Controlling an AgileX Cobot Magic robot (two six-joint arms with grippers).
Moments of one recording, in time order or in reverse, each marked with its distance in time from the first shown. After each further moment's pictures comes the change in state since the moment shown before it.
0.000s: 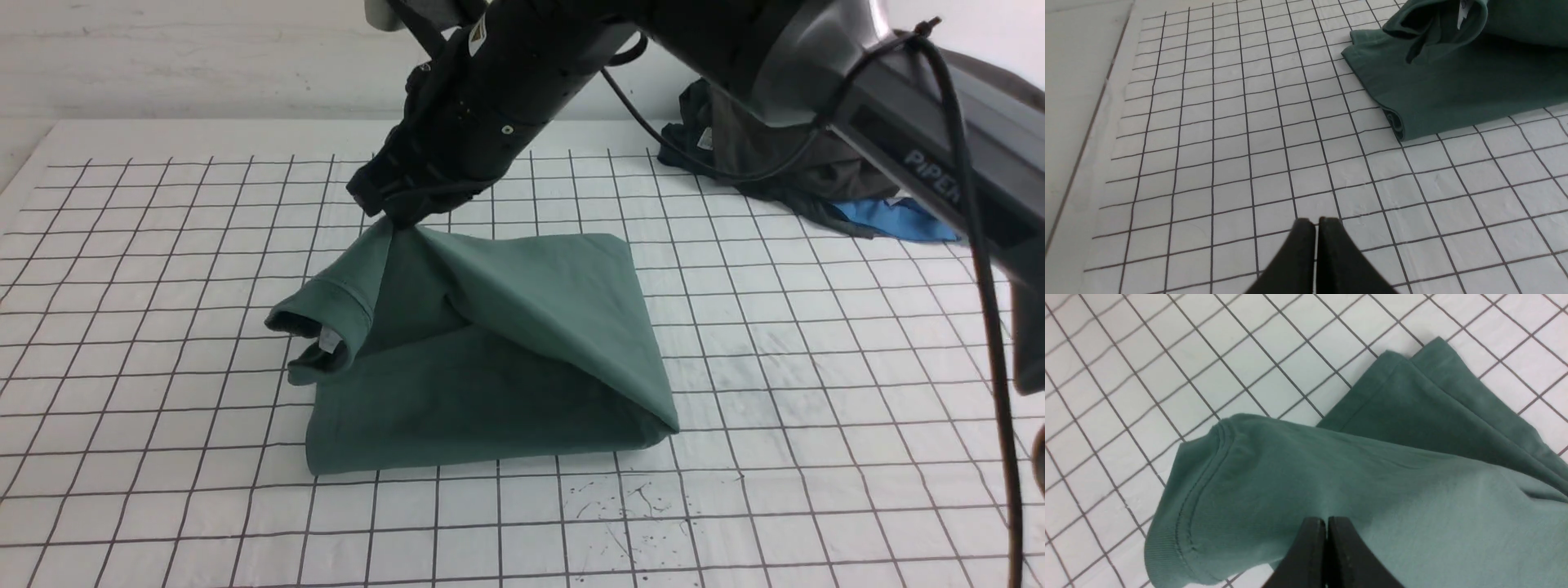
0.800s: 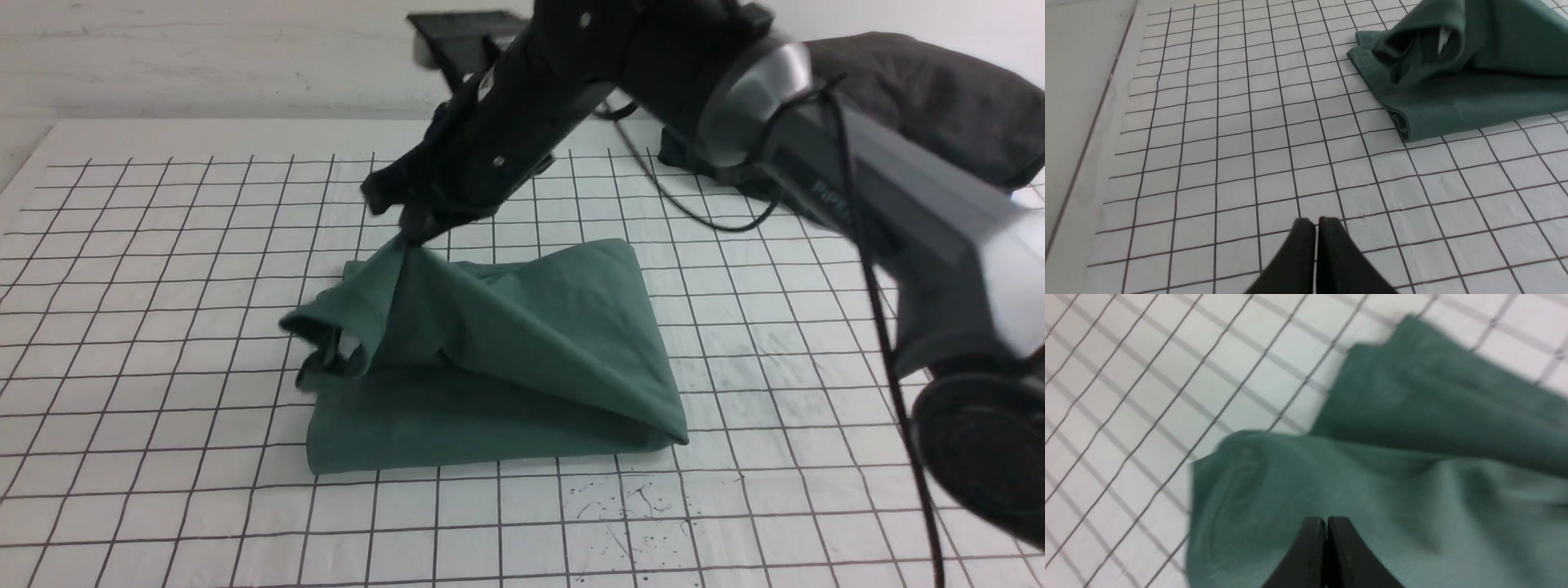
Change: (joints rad) right arm -0.034 0.173 -0.063 0.131 -0.064 0.110; left arm 0.000 0.000 0.002 0.014 -0.001 -0.010
